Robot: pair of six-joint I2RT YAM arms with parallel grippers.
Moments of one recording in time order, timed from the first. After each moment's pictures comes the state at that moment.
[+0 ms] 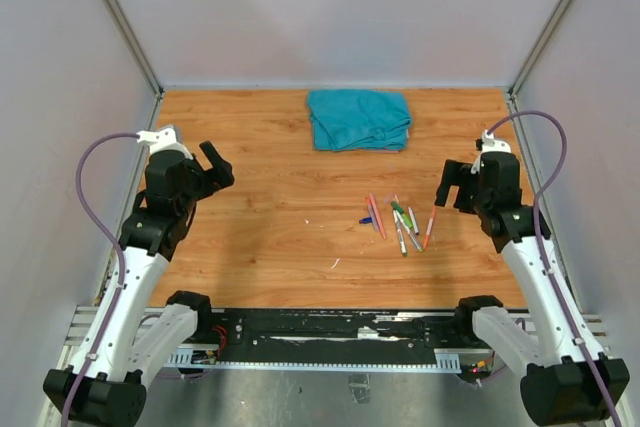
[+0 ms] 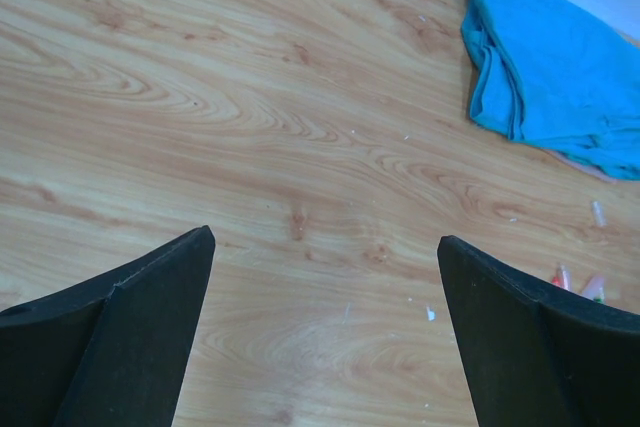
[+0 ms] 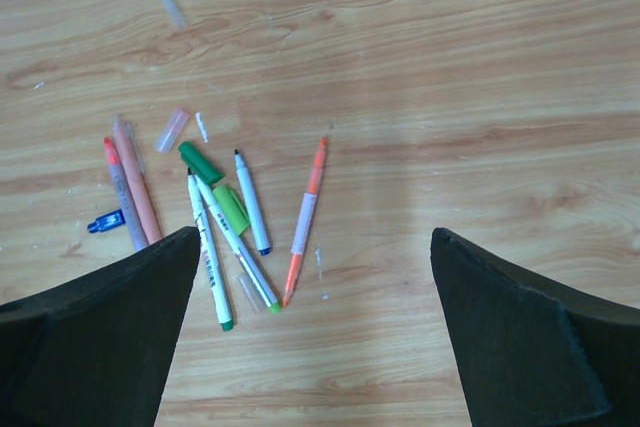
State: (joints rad) left arm -0.17 0.79 0.85 -0.49 -0.21 -0.46; right arm 0.11 0.85 0.82 -0.62 0.14 0.22
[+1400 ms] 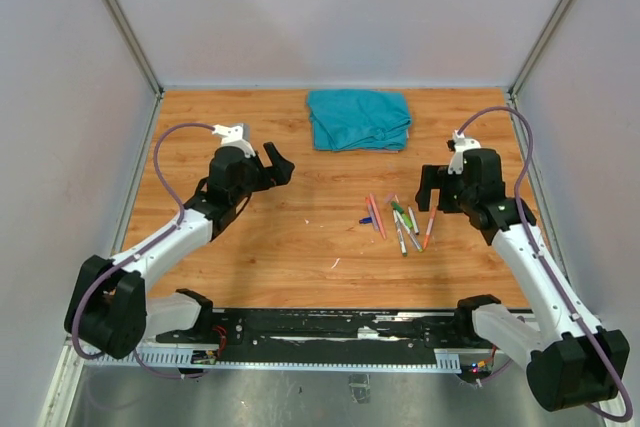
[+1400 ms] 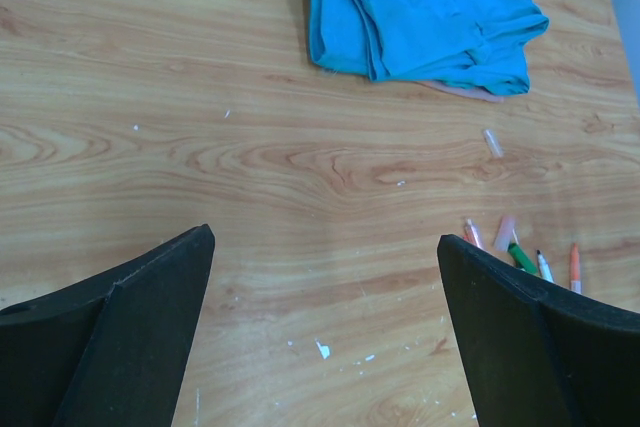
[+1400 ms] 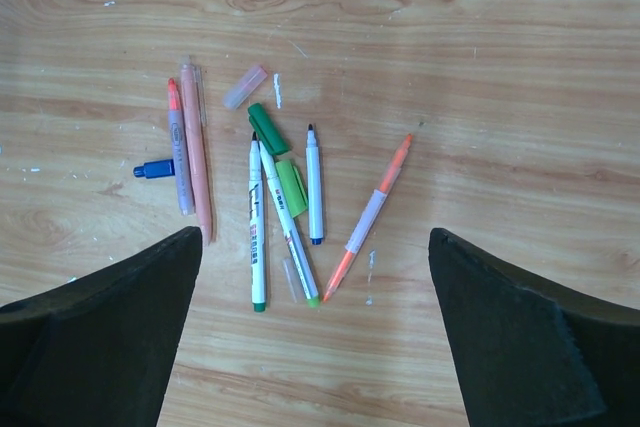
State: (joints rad) left arm -0.40 1.19 0.66 0.16 -0.06 -0.56; right arm 0.20 0.96 0.83 -0.58 -0.05 0.14
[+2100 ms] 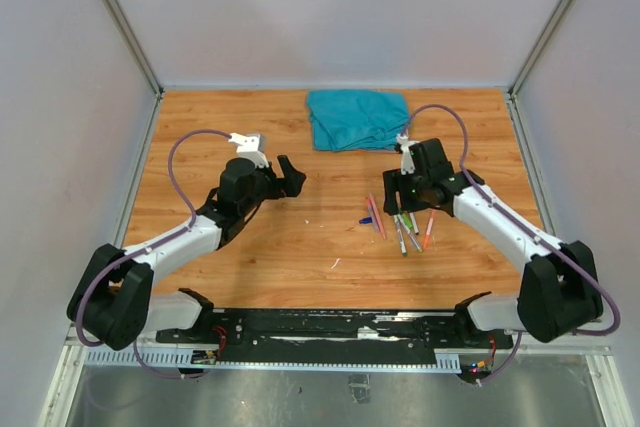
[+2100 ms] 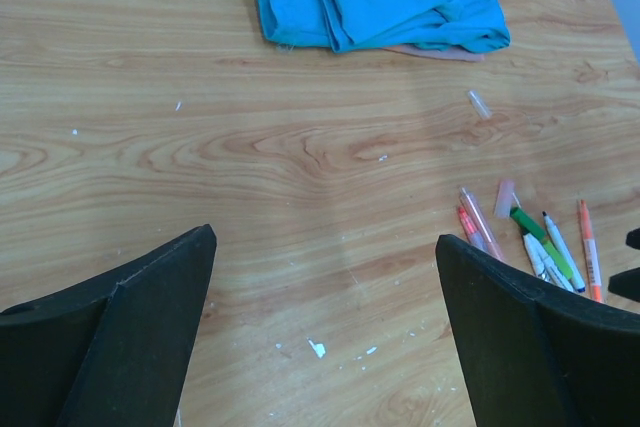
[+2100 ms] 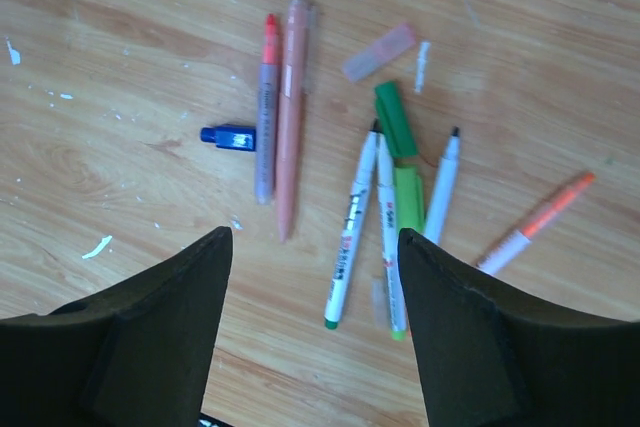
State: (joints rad) left arm -0.48 1.25 0.57 0.36 -0.05 -0.48; right arm 0.39 1.30 0.90 -0.54 -0.10 0.17
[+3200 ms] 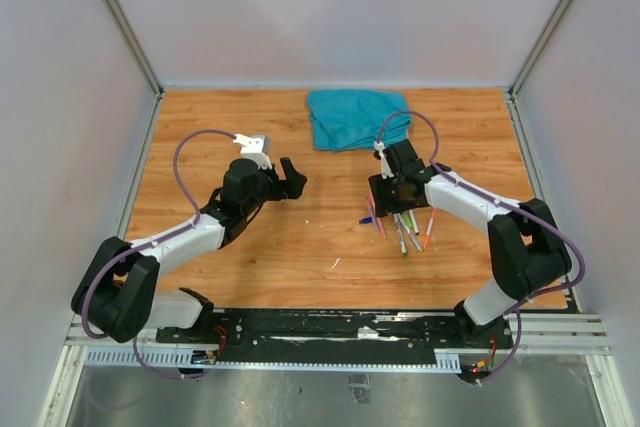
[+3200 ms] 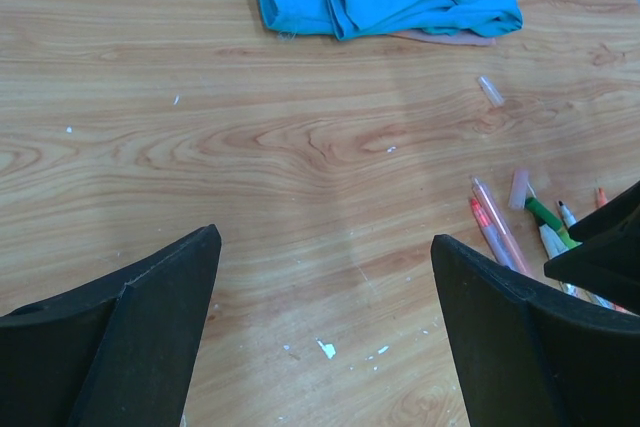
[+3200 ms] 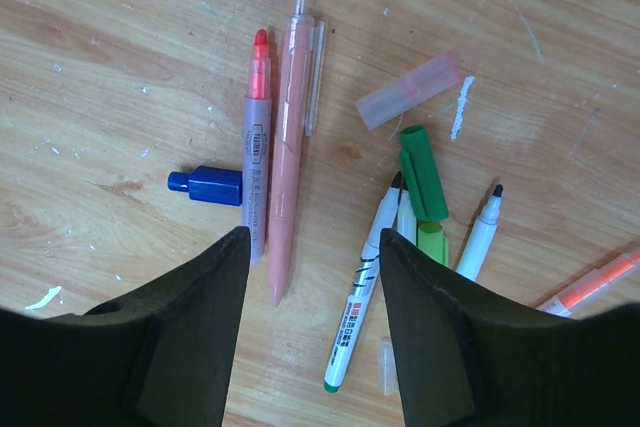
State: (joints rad) left arm -0.49 1.29 0.57 0.39 -0.04 -0.45; right arm 0.48 1.58 0.98 -0.48 -0.03 0.16
